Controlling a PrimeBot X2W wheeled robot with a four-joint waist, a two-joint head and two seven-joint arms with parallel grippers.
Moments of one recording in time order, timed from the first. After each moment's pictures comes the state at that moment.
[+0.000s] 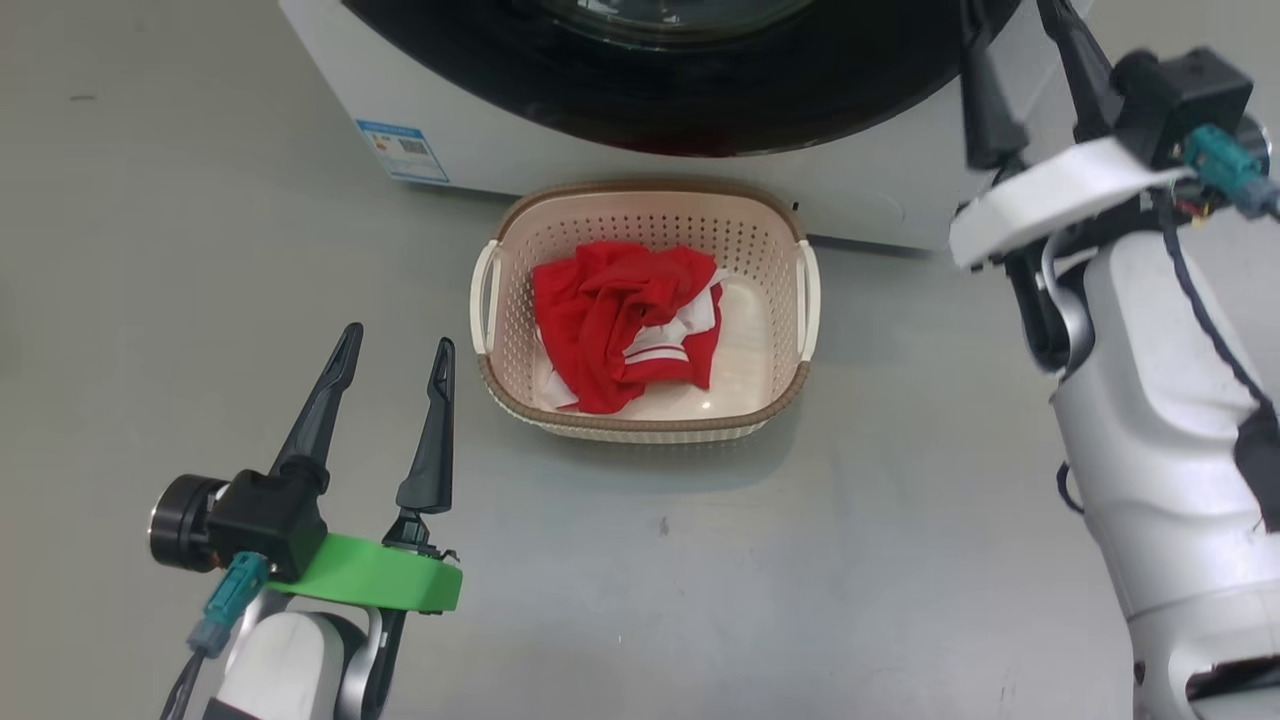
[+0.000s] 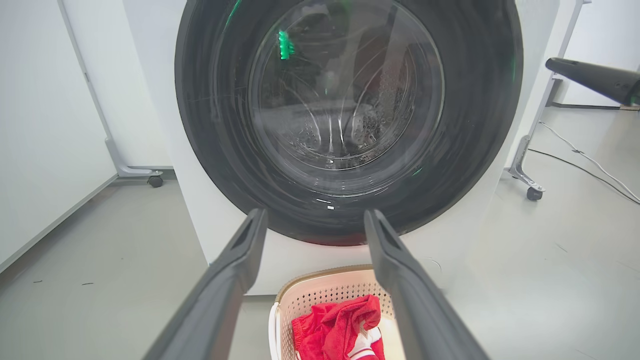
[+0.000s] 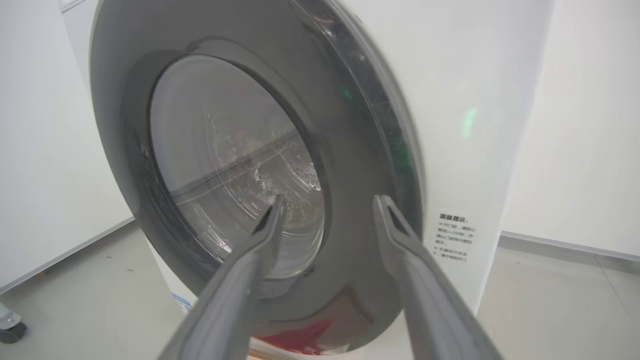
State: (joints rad) left arm -0.18 0.04 -0.24 0.06 -0.26 -0.01 -0.25; right arm -0.79 -0.09 0.17 0.58 0.23 0.09 -0.25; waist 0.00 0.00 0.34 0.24
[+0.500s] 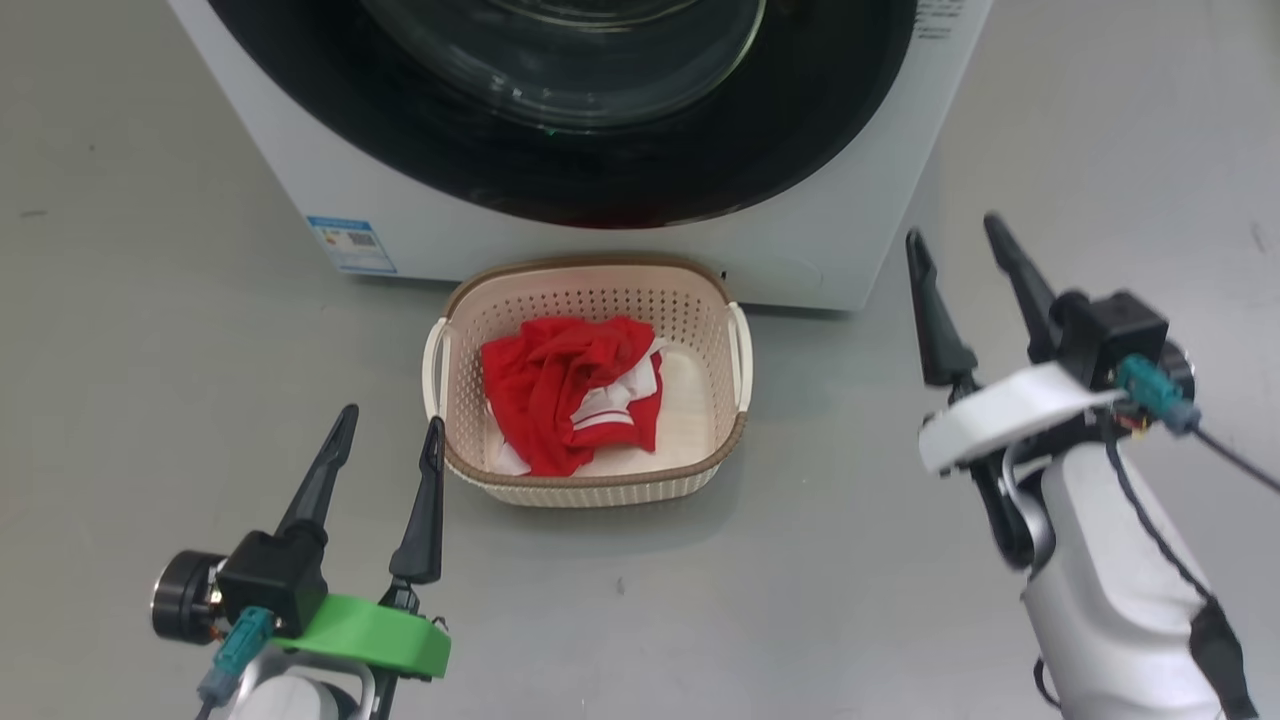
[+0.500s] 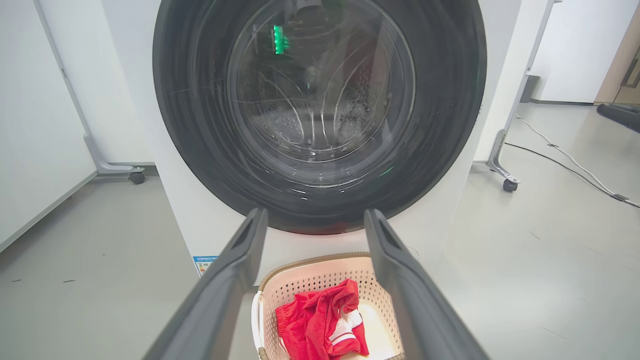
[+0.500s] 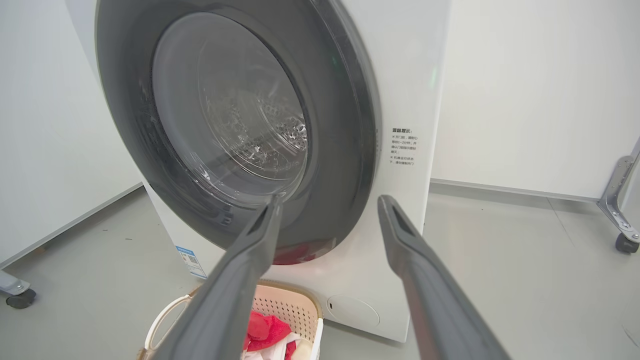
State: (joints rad) left arm -0.10 0.05 -0.22 0.10 -0.25 -0.01 -0.25; right arm -0.45 -0.06 0.17 0.42 0.25 0.09 -0.25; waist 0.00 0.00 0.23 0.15
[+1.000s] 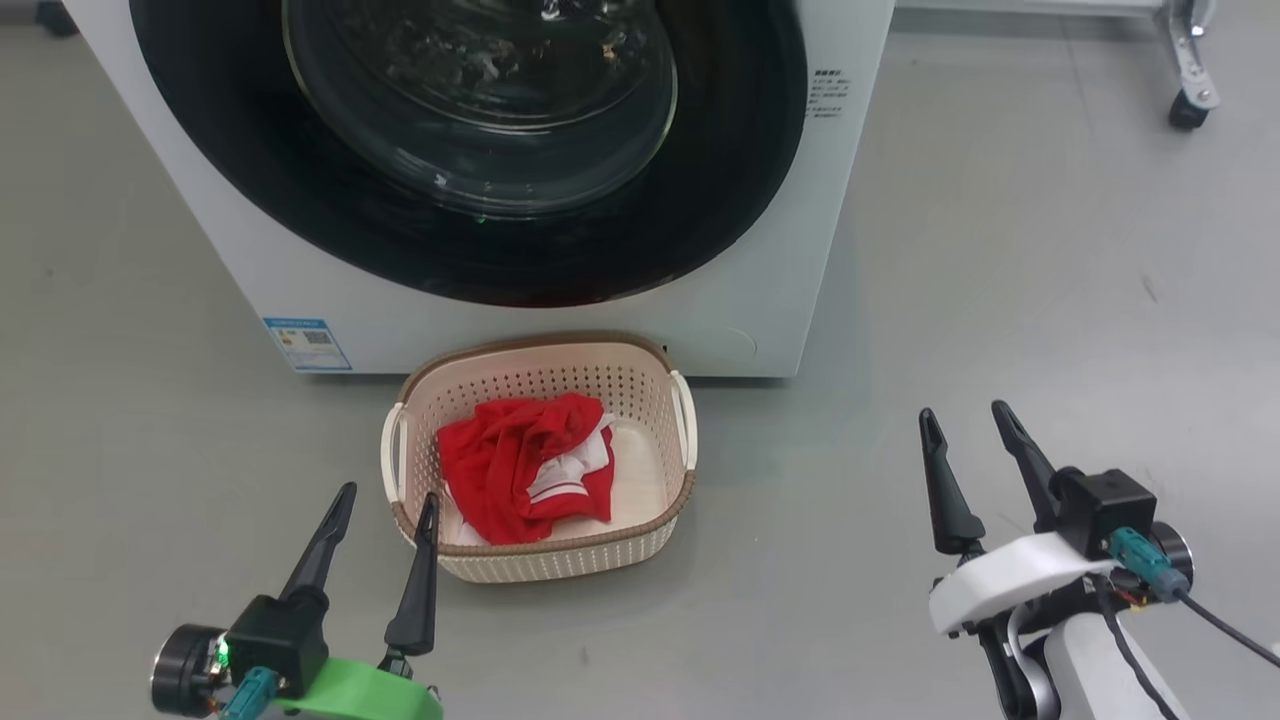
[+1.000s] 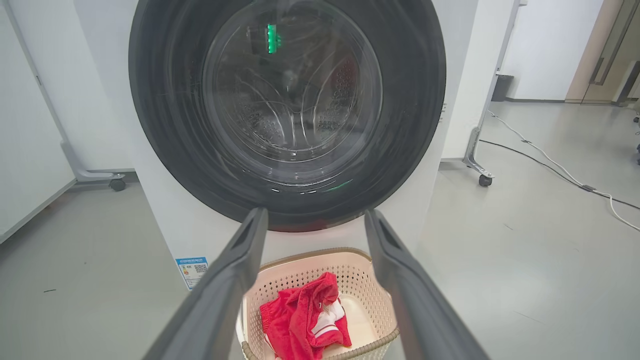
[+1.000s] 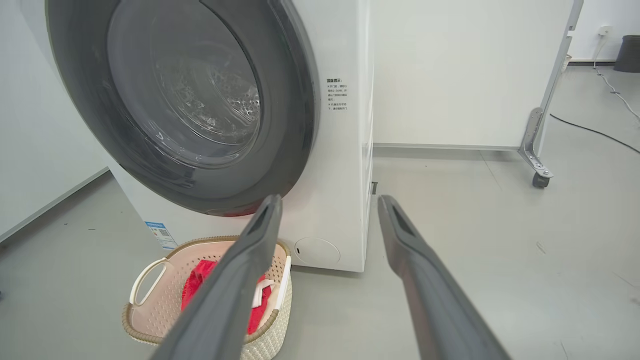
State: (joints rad) left arm 0.01 0.07 -0.22 0.12 -0.25 0.00 -0.25; right arm -0.13 -0.05 0.16 0.32 0.27 0.05 -0.25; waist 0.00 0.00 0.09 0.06
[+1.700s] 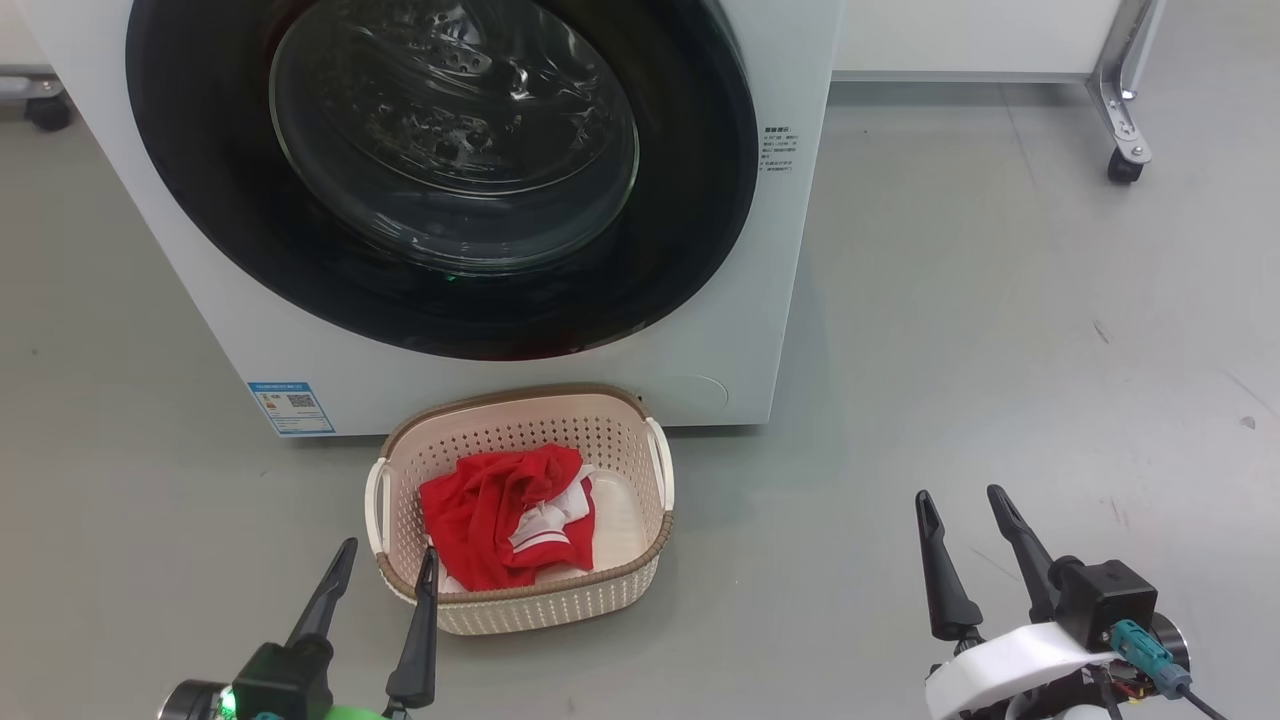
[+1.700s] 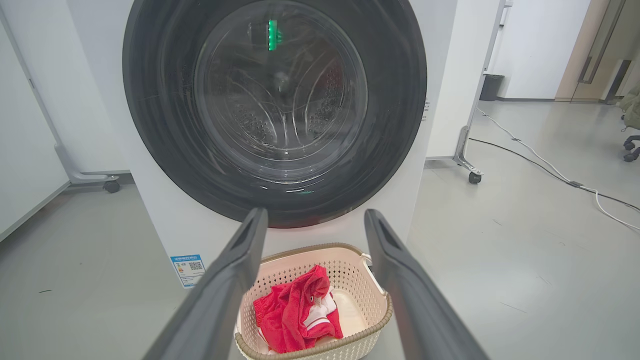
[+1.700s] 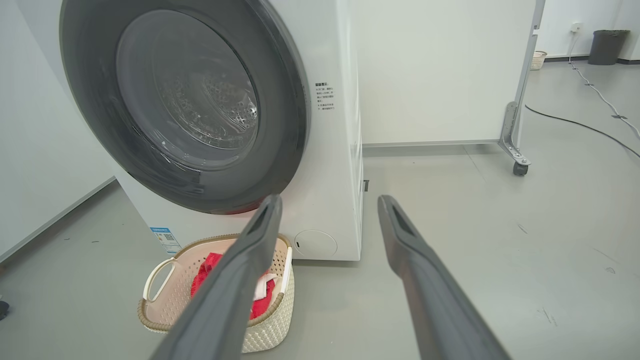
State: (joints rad) left arm 0.09 0.07 -0.23 0.11 -0.25 0.03 -0.24; right arm 0.05 -0.04 0.19 0.21 0.31 0.01 -0.25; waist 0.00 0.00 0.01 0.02
